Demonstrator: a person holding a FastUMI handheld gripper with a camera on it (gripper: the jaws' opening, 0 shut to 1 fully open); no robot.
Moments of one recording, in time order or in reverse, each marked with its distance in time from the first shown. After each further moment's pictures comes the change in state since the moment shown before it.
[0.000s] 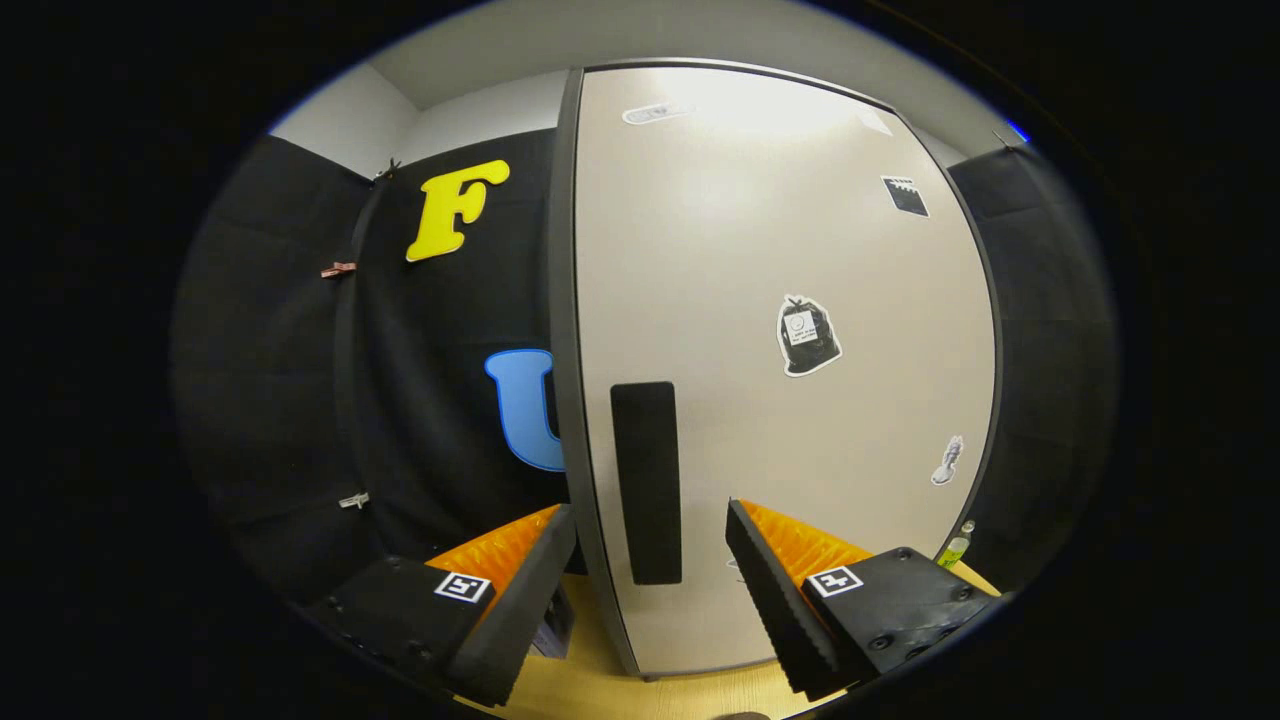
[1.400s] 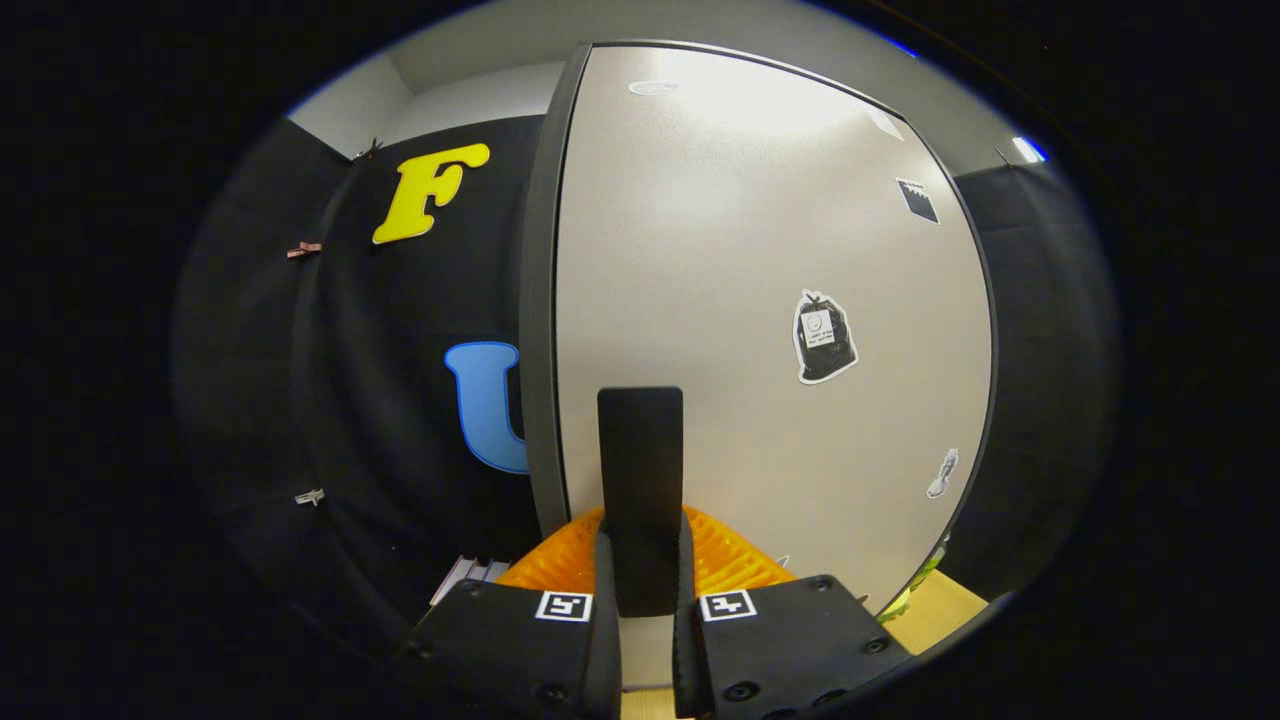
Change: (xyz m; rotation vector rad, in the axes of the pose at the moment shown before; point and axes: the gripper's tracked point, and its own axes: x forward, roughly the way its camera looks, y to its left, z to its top) arm 0.023 -0.003 -0.003 -0.042 0.009 -0.096
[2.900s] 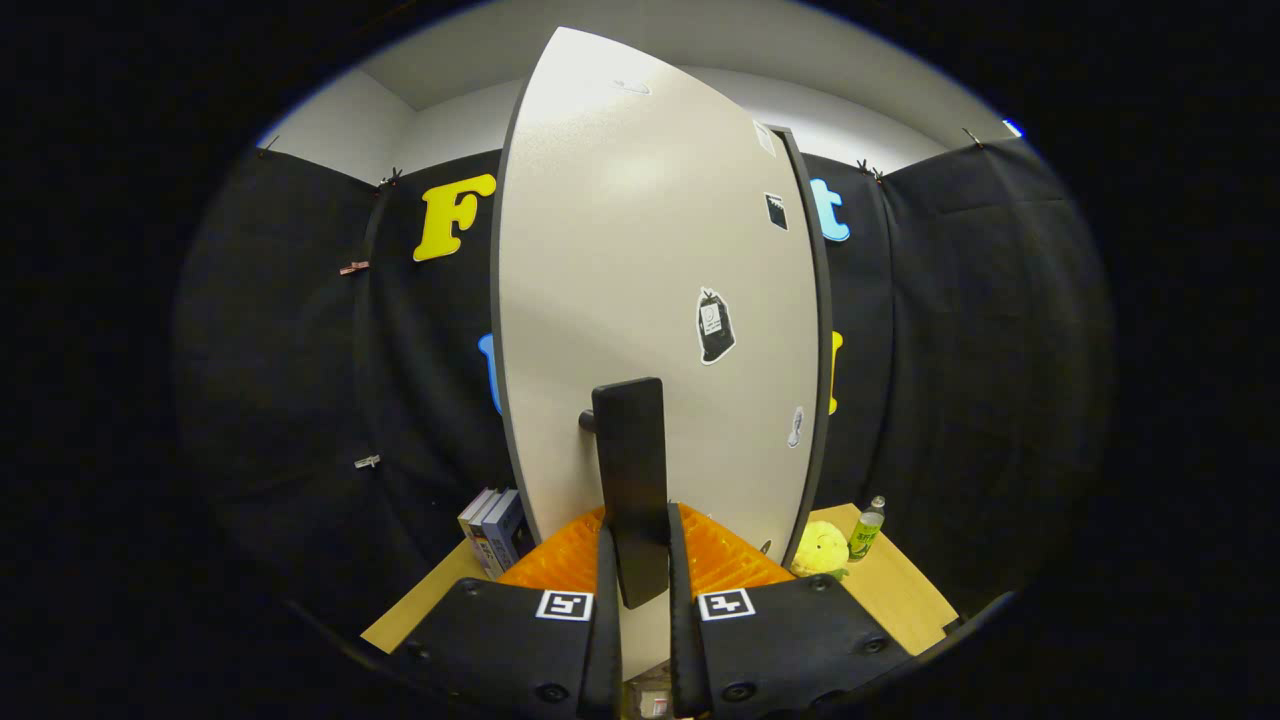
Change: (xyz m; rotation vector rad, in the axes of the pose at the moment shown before) arm -0.194 -0.127 0.008 0.011 0.065 0.099
